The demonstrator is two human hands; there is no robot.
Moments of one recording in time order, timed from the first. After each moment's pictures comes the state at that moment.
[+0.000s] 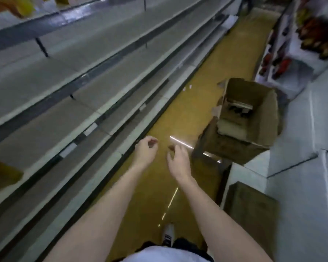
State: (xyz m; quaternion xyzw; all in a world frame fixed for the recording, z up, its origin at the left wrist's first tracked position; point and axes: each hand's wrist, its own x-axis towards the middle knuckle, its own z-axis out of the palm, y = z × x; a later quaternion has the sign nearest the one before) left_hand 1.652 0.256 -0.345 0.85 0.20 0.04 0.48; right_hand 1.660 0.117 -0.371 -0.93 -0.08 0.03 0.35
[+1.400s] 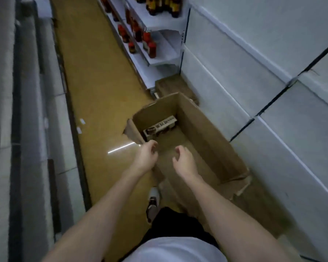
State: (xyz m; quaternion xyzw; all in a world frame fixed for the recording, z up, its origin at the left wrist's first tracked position) left_hand 2.297 0.022 -0.410 0.88 -0.27 -0.23 0.32; right_hand 2.180 -0.096 -0.430 -0.85 0.39 -0.02 0.35
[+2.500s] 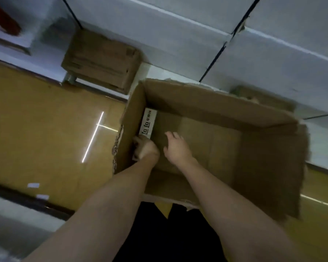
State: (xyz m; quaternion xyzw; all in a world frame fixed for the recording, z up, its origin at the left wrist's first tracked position) left_hand 2.499 -0.175 -0.635 0.82 -0.41 -0.35 -0.15; right_hand 2.386 -0.186 -0.579 -0.68 0.63 0.09 0.37
